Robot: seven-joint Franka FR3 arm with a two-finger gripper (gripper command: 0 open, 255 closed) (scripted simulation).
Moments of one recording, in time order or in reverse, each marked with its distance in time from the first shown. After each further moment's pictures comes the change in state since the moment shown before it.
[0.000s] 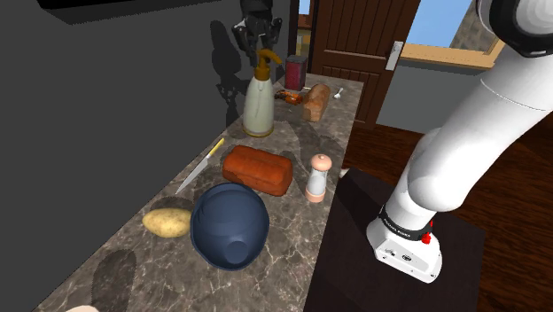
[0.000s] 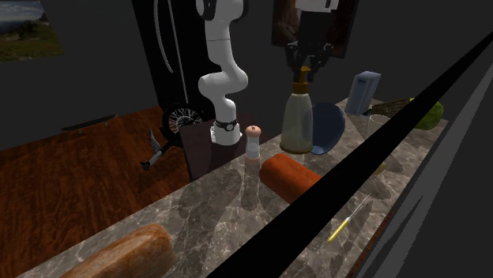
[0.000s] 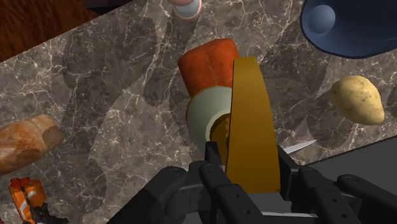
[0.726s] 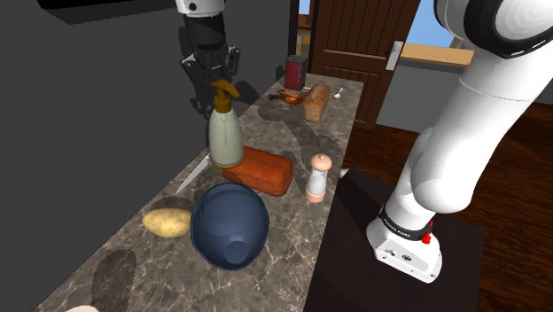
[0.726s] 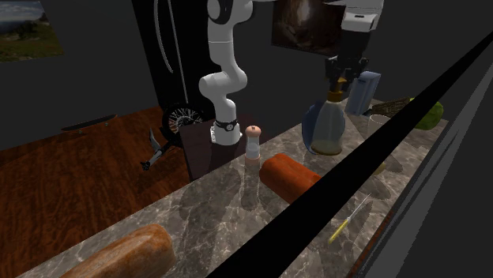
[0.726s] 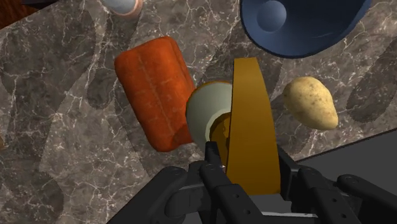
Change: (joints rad) arm 0.109 0.153 0.145 0.054 -0.007 0.088 0.259
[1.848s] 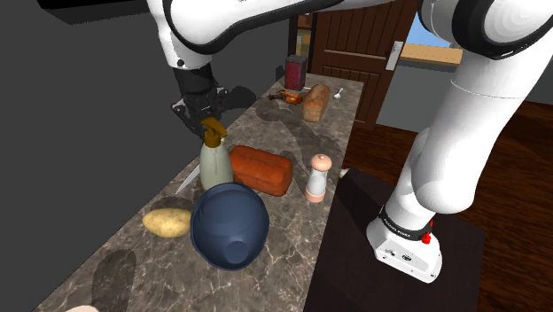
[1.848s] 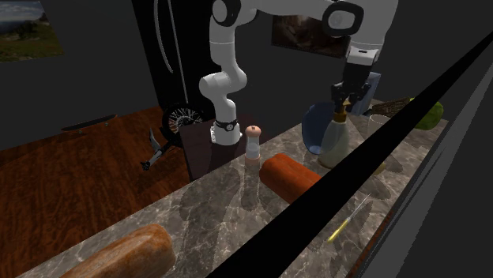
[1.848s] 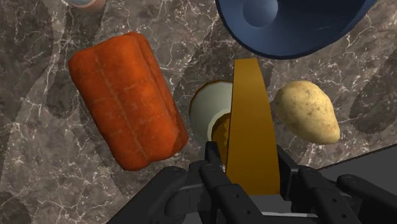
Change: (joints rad) arm 0.040 0.064 0.039 -0.140 -0.016 0.198 0.091
